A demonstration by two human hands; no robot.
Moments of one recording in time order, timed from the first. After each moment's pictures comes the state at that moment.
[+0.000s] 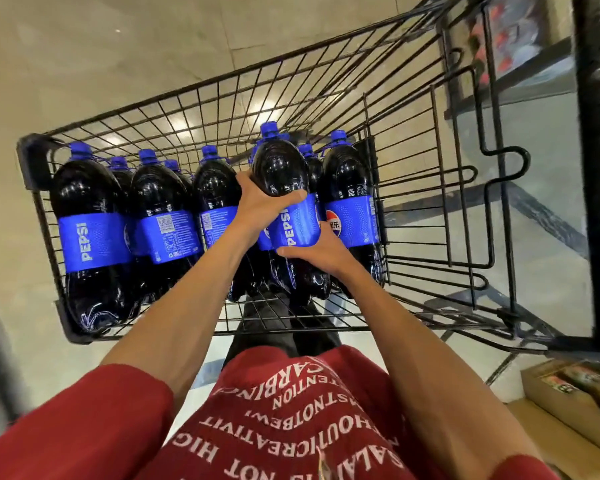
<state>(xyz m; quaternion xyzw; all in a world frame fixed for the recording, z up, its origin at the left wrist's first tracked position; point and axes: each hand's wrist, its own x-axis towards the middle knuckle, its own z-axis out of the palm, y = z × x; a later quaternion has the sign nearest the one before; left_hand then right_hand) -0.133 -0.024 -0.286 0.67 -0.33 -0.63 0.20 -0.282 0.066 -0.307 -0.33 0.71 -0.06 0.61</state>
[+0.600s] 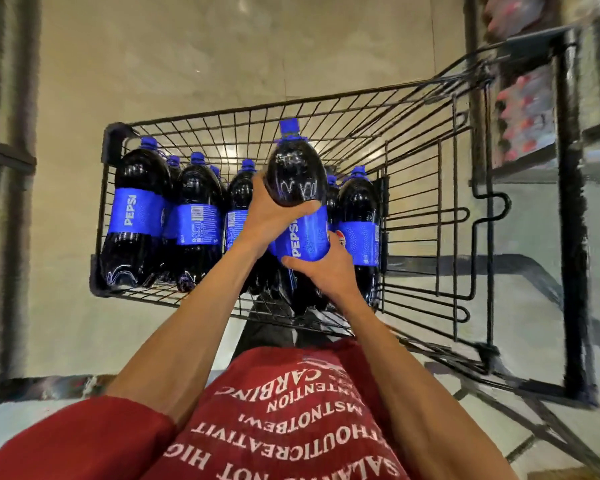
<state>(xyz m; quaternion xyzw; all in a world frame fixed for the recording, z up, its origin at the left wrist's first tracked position) -0.131 0.010 -0.209 0.67 -0.35 -0.56 0.34 -0.274 0.081 -0.217 -0.43 0.72 -0.14 0.52</state>
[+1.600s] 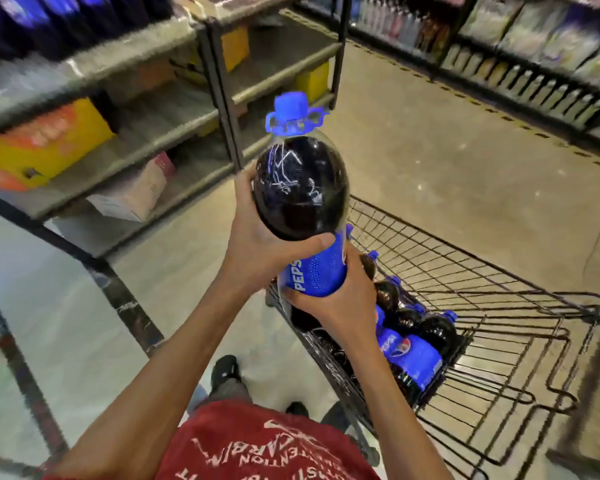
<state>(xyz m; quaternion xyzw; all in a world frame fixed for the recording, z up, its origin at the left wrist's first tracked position) -0.062 0.222 0.037 0.67 -0.31 -0.16 0.65 -0.197 0.154 -0.021 -0.76 0.37 -0.22 0.49</state>
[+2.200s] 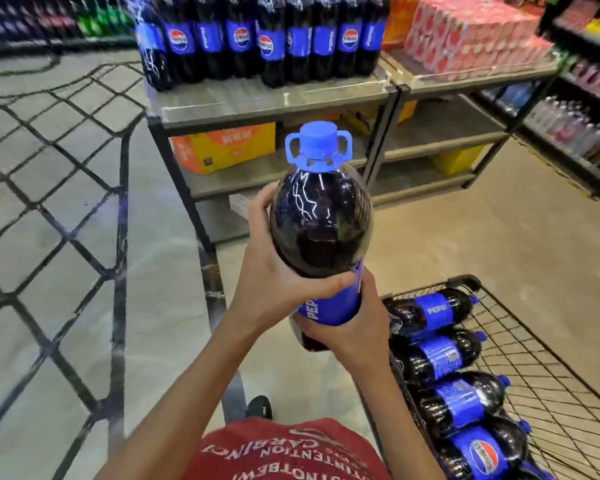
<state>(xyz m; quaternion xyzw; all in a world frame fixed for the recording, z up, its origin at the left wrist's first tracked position) 0.084 0.432 0.068 0.72 -0.23 0.05 0.66 0.005 0.303 0.006 -0.80 0.12 -0.17 0.56</state>
